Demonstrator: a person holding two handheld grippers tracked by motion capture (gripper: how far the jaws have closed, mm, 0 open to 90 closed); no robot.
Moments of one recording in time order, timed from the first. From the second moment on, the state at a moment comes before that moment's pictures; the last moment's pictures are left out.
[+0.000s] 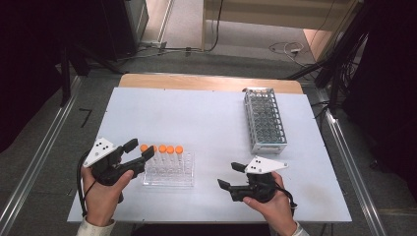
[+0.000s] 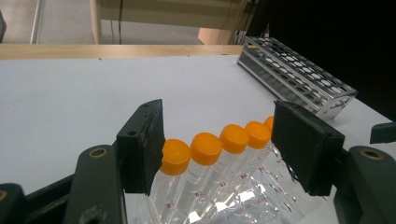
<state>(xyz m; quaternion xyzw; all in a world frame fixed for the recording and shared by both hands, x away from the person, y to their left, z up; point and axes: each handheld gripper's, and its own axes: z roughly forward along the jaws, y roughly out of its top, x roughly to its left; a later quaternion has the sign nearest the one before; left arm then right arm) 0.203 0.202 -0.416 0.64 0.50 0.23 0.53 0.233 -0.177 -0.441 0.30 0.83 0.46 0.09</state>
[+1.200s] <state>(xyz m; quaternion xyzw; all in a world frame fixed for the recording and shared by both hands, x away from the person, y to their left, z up) 0.194 0.232 -0.422 0.62 0.52 0.24 0.53 0.246 -0.235 -0.432 0.36 0.80 0.47 0.14</state>
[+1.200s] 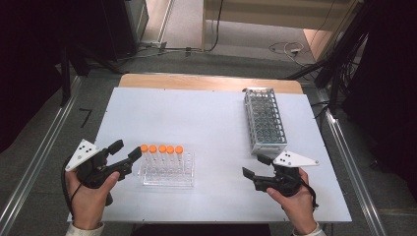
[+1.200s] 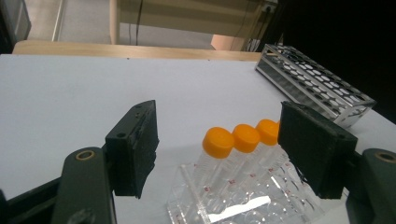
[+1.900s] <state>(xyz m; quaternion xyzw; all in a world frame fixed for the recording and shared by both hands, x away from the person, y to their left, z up) 0.202 0.263 -0.461 0.60 0.58 0.25 0.49 0.259 -0.297 -0.442 0.43 0.76 0.45 0.19</state>
